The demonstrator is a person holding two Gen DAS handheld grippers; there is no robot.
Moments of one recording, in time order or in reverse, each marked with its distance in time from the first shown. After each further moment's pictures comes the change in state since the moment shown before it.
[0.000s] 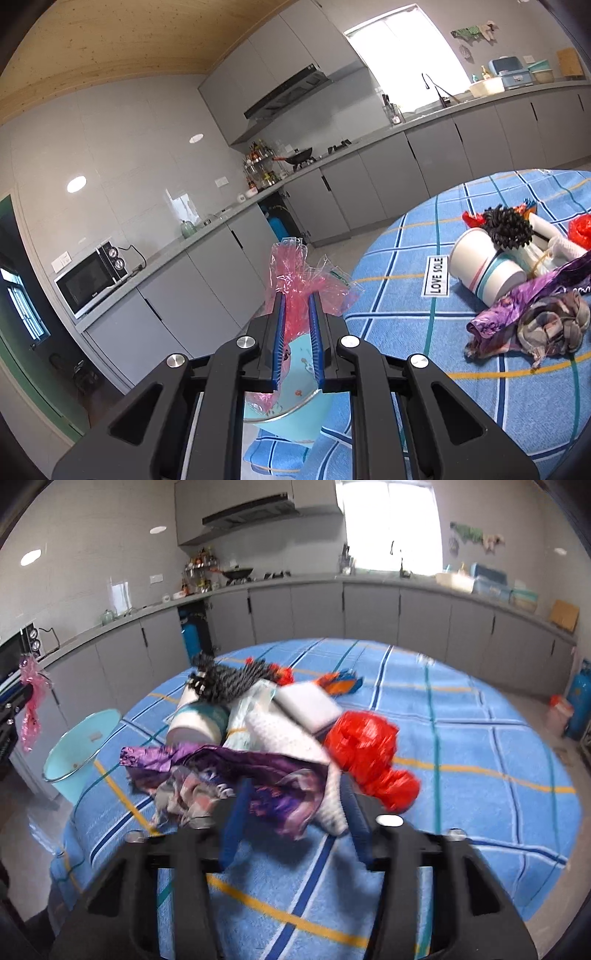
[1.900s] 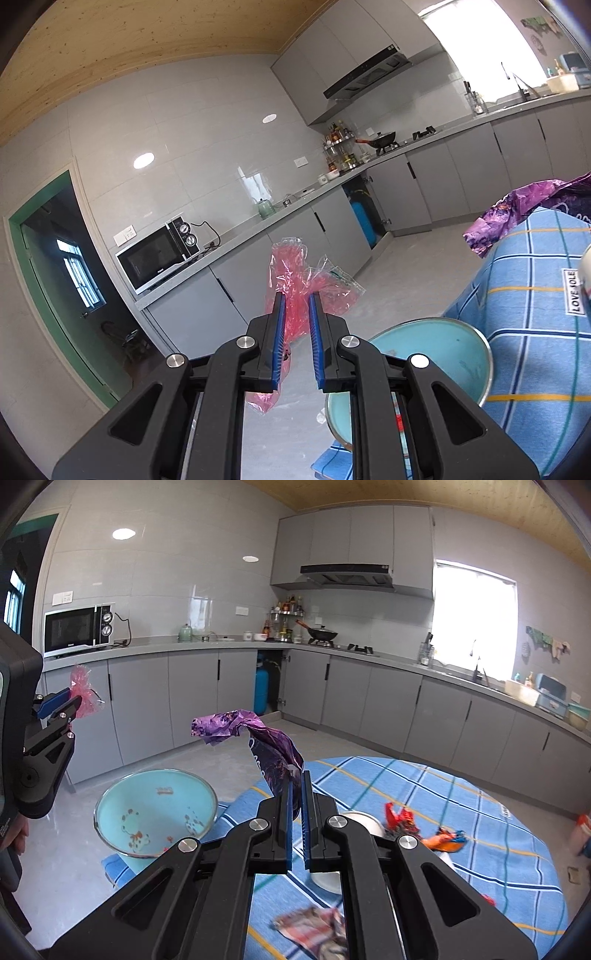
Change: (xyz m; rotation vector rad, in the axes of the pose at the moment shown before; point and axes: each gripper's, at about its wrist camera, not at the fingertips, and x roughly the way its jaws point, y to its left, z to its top) left arm 0.069 0.117 0.002 -0.076 0.078 0.304; right arm -0.009 0.167 0.098 -0.296 -0.255 0.157
